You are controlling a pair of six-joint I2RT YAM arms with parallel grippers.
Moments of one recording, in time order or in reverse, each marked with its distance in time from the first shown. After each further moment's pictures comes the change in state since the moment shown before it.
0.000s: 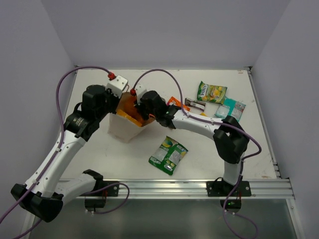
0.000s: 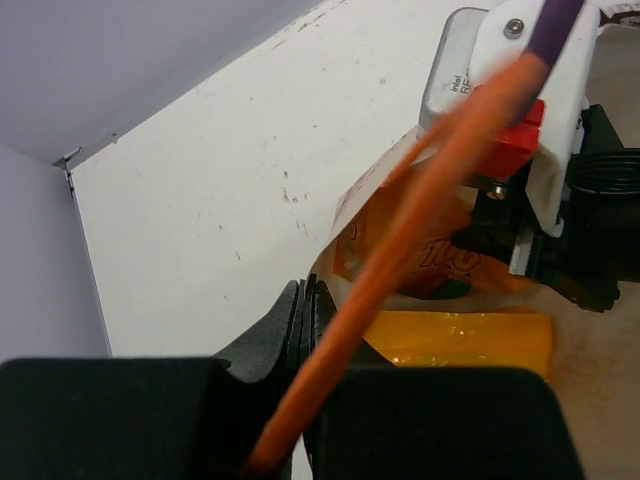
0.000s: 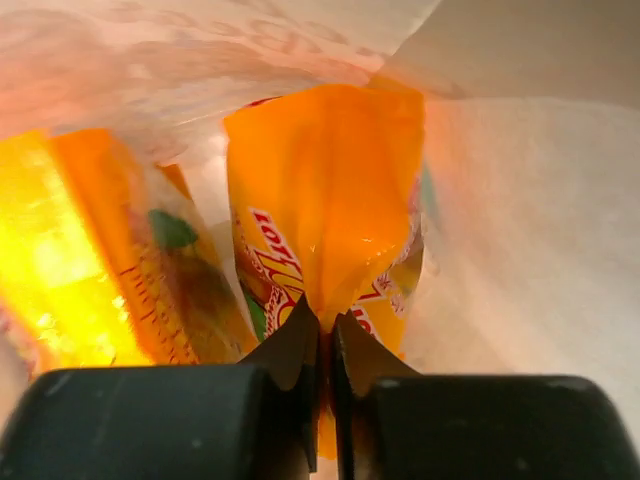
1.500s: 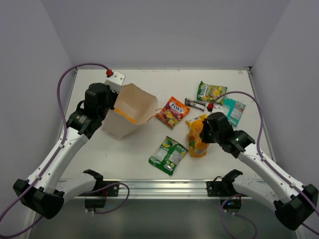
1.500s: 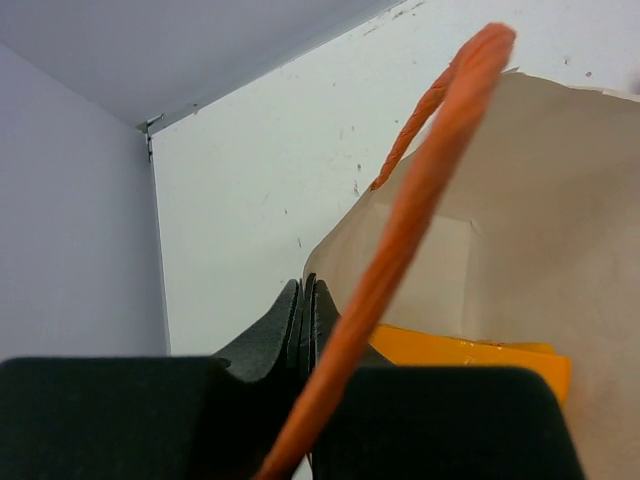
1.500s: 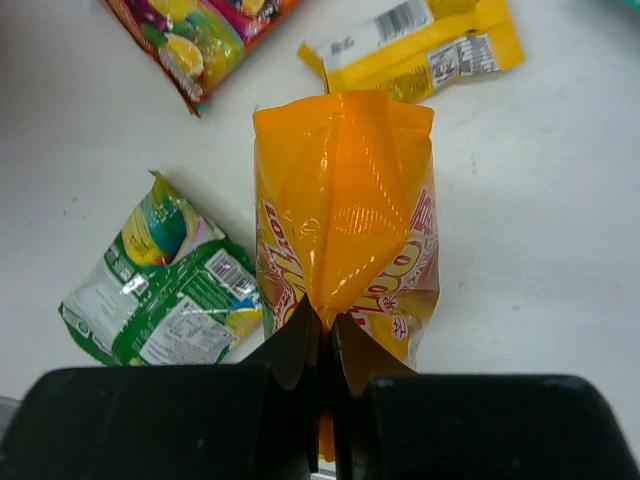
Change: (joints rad) left arm -0.001 0.037 -0.001 0.063 -0.206 0.003; right arm -0.312 -0.993 -0.632 -0.628 0.137 0.412
